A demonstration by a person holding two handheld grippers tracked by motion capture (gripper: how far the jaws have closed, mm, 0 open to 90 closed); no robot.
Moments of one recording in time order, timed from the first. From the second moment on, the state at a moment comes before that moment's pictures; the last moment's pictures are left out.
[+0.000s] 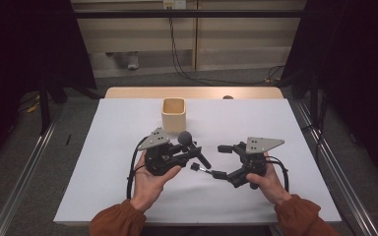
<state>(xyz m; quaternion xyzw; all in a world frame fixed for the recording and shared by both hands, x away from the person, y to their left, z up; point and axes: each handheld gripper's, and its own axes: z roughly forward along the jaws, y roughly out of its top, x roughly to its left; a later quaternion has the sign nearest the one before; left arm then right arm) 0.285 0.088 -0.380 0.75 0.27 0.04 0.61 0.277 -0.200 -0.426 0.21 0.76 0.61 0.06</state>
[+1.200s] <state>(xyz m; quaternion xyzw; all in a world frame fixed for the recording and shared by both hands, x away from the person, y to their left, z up) 0.306 0.142 -0.369 0.77 0.32 0.08 0.55 0.250 -0.253 -0.438 0.29 0.74 0.58 0.20</state>
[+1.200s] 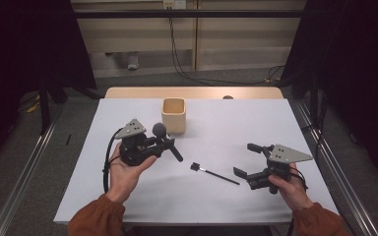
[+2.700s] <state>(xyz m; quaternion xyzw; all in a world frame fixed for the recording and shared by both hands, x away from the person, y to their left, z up) 0.386 0.158 -0.328 0.74 0.36 0.15 0.55 0.225 -0.279 -0.454 0.36 0.69 0.57 0.25</state>
